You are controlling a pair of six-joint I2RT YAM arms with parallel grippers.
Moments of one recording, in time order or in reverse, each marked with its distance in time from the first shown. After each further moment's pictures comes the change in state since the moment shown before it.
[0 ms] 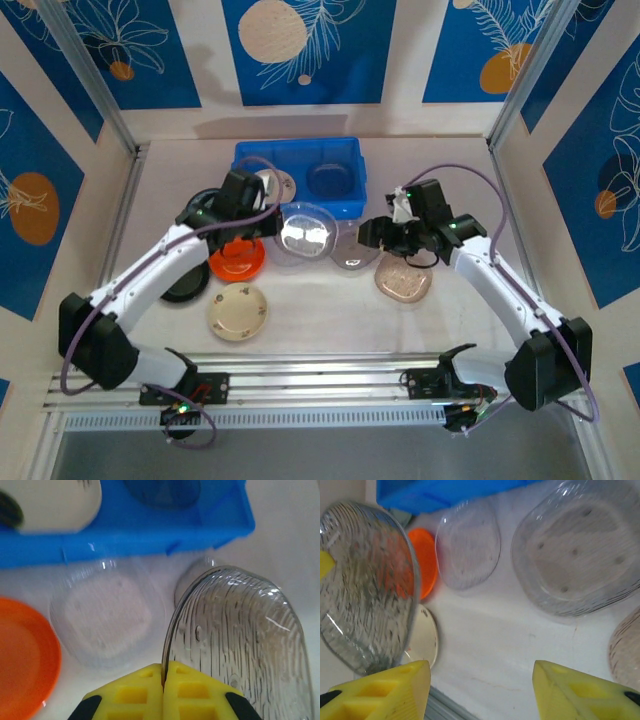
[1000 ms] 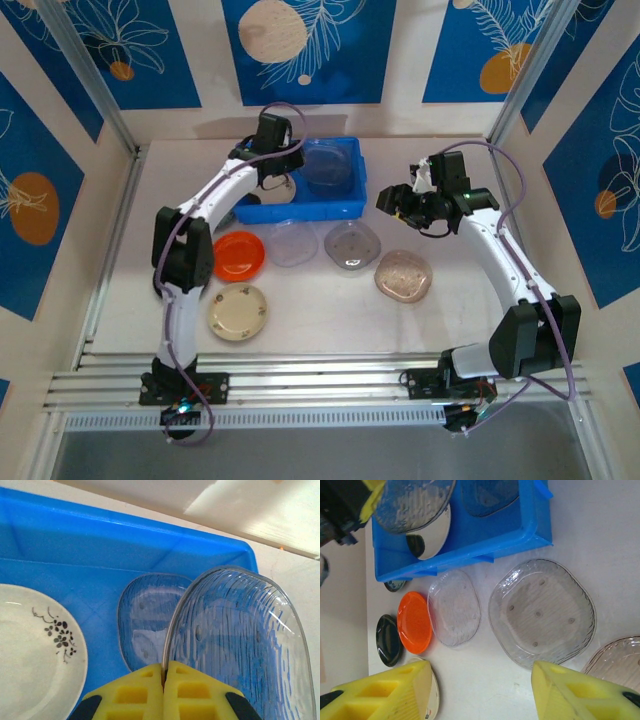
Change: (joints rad) left arm 0.124 0.755 0.683 0.174 0.007 -0.078; right arm -0.179 0.163 0.181 -0.011 -0.022 -0.014
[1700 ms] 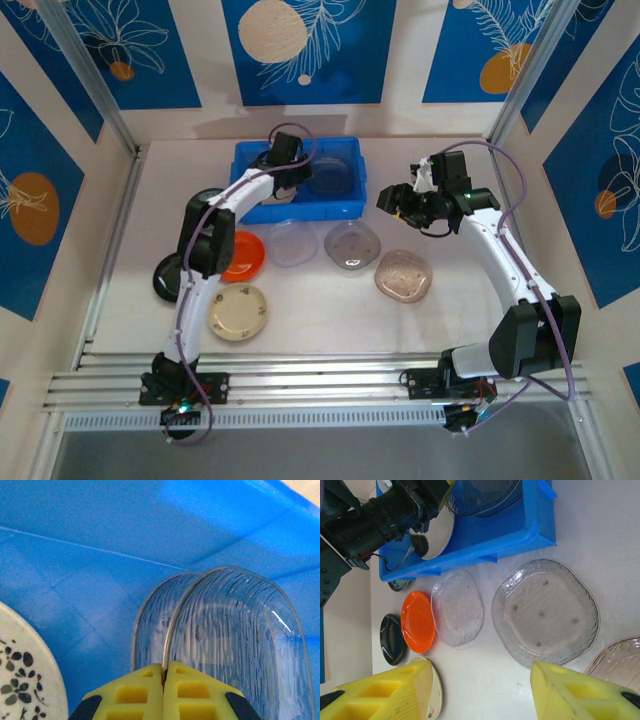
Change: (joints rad) left arm 0.002 0.261 0.093 0.134 -0.002 -0.111; right arm -0.008 0.000 0.000 0.003 -0.016 0.000
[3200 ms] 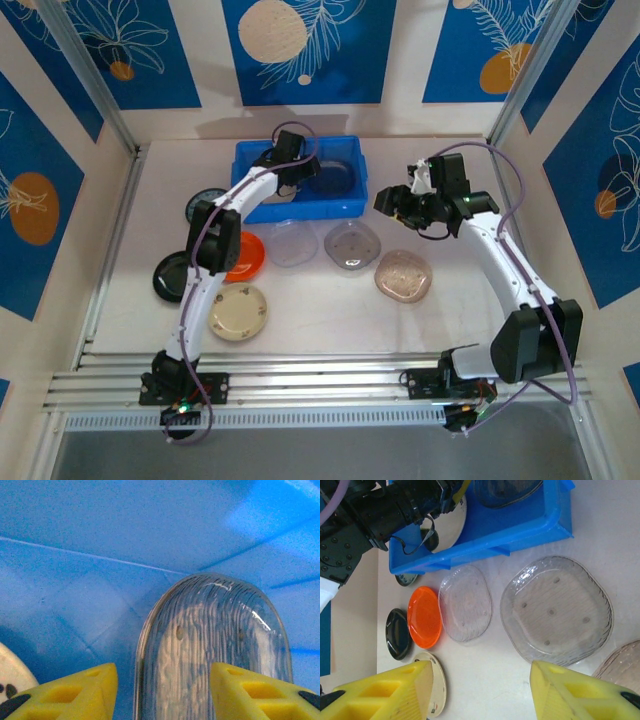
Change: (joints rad) left arm 0.002 0.104 0.164 -0.085 -0.001 0.012; right arm 0.026 -0.034 -0.035 0.031 -0.017 0.004
